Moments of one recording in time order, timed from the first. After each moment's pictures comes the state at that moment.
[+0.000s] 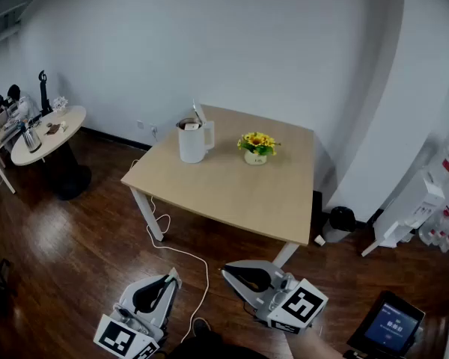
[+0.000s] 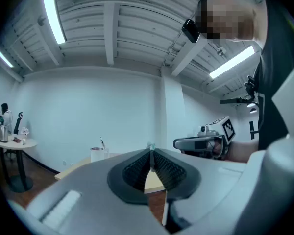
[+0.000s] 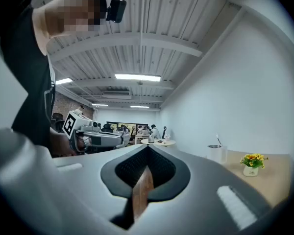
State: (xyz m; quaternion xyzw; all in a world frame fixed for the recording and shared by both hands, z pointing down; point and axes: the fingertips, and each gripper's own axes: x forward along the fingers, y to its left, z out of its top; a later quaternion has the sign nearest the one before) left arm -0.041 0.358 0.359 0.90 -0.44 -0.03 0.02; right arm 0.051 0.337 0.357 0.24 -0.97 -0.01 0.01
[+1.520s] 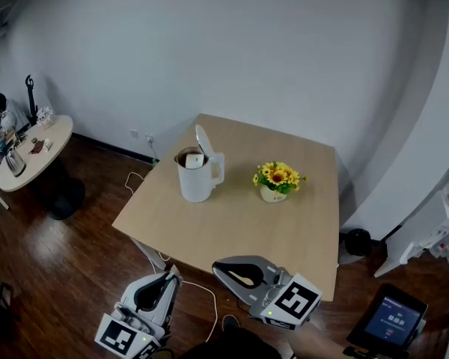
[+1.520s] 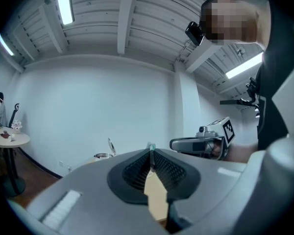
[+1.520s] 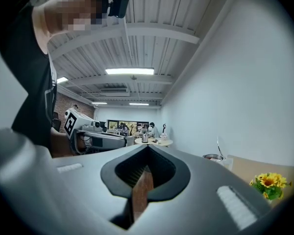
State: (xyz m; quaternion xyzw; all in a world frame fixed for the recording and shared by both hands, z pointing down) left arm -0.092 0.051 0.351 0.89 -0.45 -0.03 0.05; right arm -0.021 0.033 0.344 0.20 -0.98 -0.01 0.03
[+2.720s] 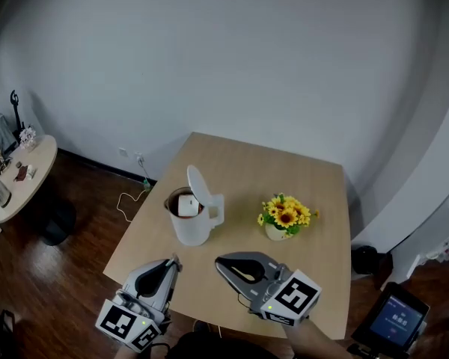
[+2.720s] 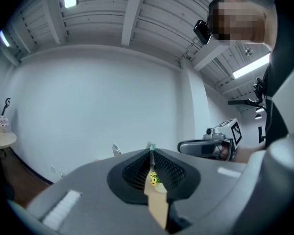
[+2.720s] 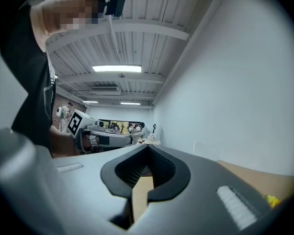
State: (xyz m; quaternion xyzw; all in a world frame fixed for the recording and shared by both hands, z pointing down) left arm -0.100 -0.184 0.354 0.90 -0.43 -0.02 0.05; right arm -0.020 -0.184 0.346 0.24 -0.97 0.00 0.02
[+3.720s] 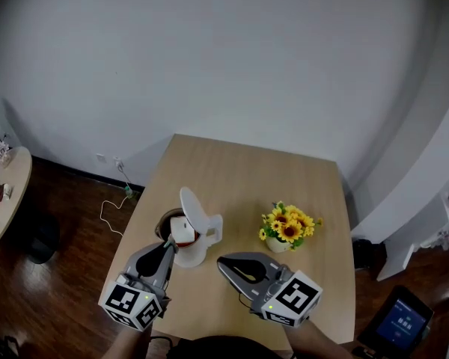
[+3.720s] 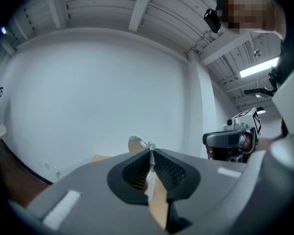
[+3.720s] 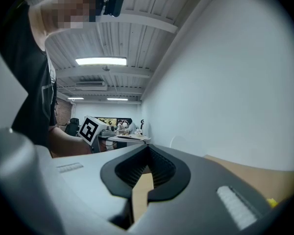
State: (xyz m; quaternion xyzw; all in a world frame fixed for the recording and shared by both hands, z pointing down) left arm -0.118 -0.360 0.408 0.91 -0.41 0.01 0.07; right arm -0.026 -0.304 0.377 0.31 -0.95 0.03 0.04
